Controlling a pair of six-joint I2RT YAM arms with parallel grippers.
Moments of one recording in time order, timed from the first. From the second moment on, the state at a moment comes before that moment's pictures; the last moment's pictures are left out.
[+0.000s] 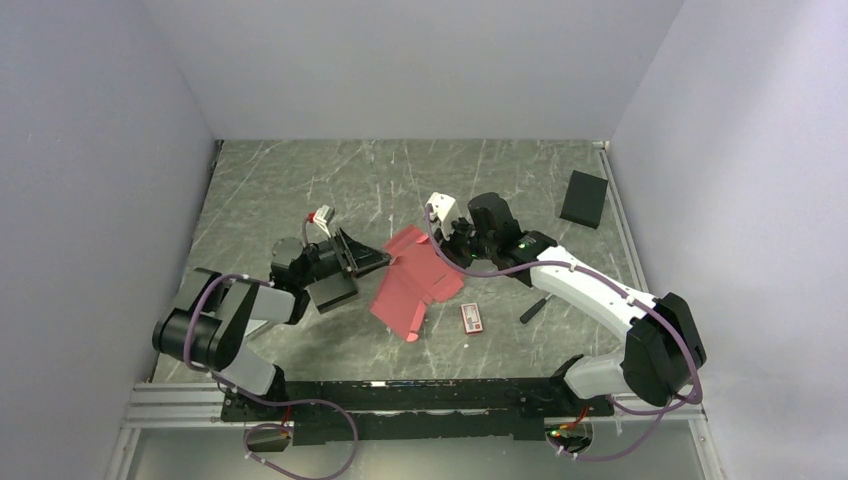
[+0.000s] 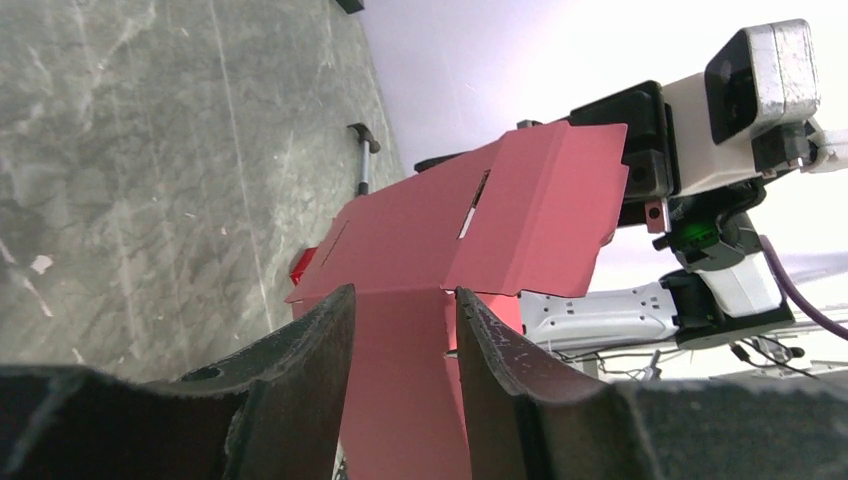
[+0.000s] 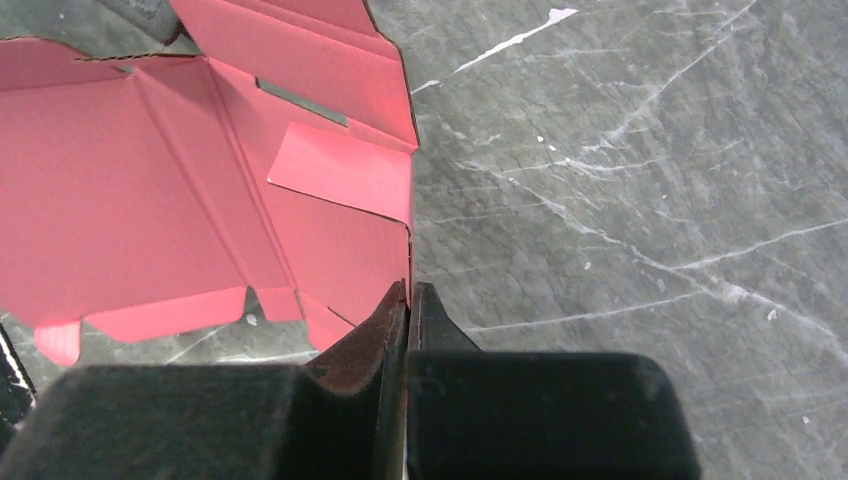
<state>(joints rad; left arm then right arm) -0.27 1.52 0.33 1.18 0.82 -1.23 0.66 1.34 0.95 -0.24 -0.30 -0.31</state>
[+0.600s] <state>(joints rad) -0.29 1.59 0.34 1.35 0.89 -1.31 0.66 1.34 0.95 -0.24 -0.29 -0.30</state>
